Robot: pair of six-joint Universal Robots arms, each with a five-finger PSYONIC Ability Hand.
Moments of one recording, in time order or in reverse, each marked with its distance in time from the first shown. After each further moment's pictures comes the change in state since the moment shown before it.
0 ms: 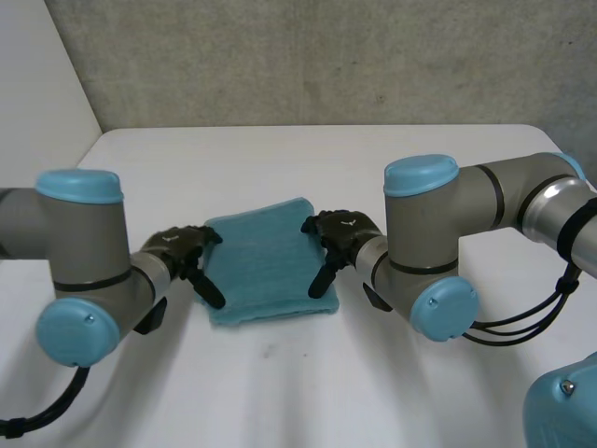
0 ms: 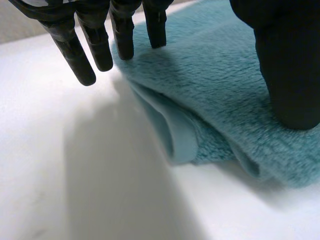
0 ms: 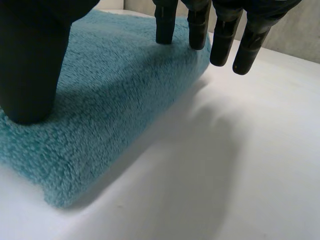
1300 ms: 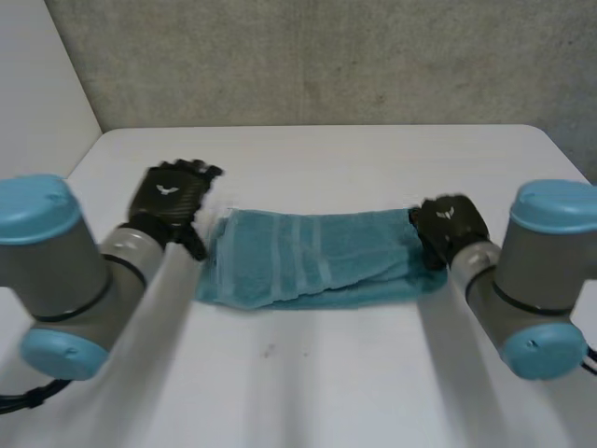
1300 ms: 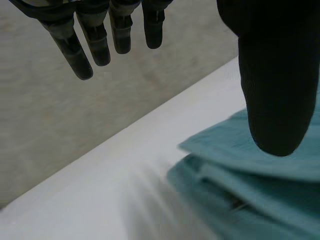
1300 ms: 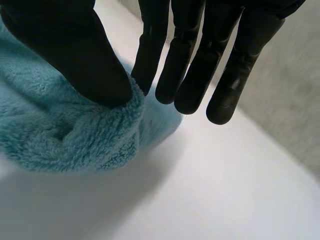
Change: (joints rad) left arm -0.007 0.206 -0.213 0.415 0.083 0.229; right arm -0.242 -0.381 0.664 -0.458 0.064 -0.404; left_hand -0.077 -0.066 -0.055 -0.066 -0.058; right_hand 0.782 0.958 0.966 0.960 0.901
